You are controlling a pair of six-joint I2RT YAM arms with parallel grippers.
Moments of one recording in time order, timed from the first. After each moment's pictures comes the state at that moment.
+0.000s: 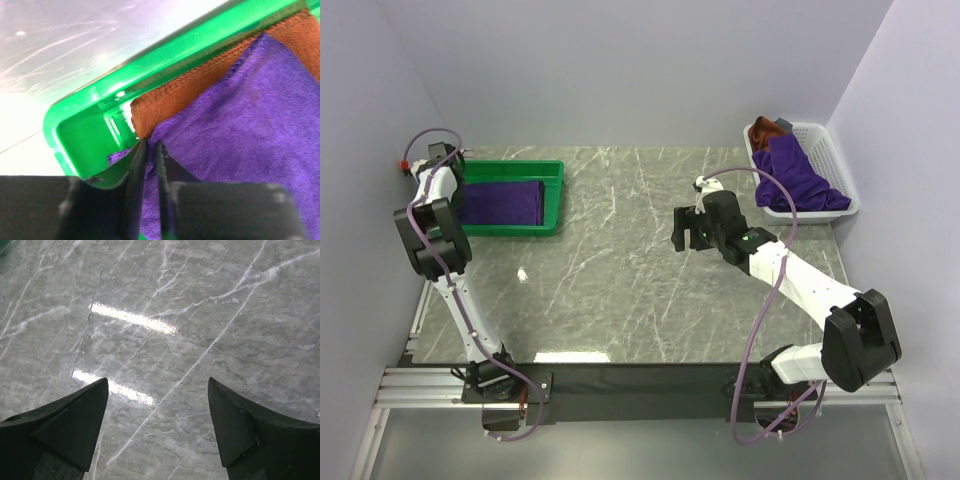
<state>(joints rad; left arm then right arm) 0.35 2.25 1.86 -0.70 -0.54 -0.60 0.50 1.34 0.92 -0.25 0.03 0.27</state>
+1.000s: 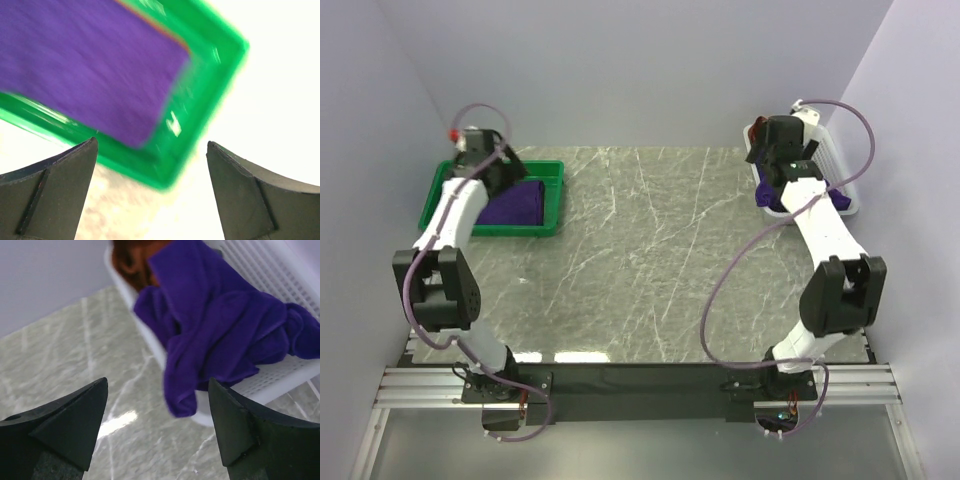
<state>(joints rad) 0.08 1.69 1.49 -0.54 -0.16 -0.57 0.10 1.61 1.48 -0.39 0.45 0.35</state>
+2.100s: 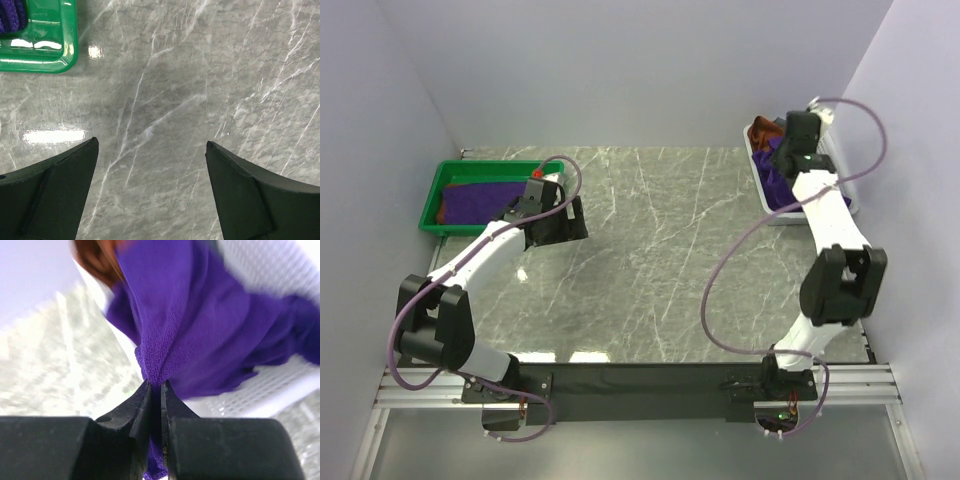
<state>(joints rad) -0.31 1.46 1.06 -0.47 0.01 -0.44 -0.03 1.75 1.56 -0.43 0.33 0.38</state>
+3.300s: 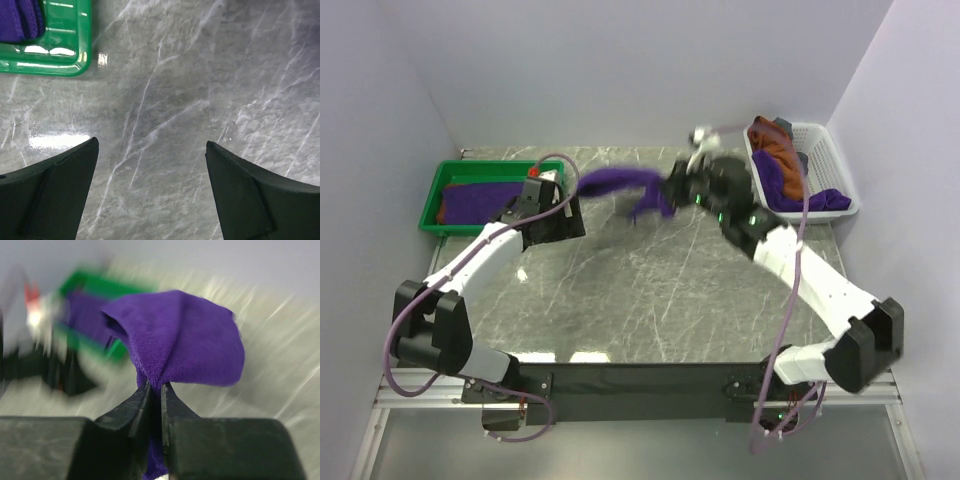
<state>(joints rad) -0.31 1.44 1.06 -0.47 -0.03 -0.44 0.52 1.38 1.31 -0.12 -0.09 0.26</state>
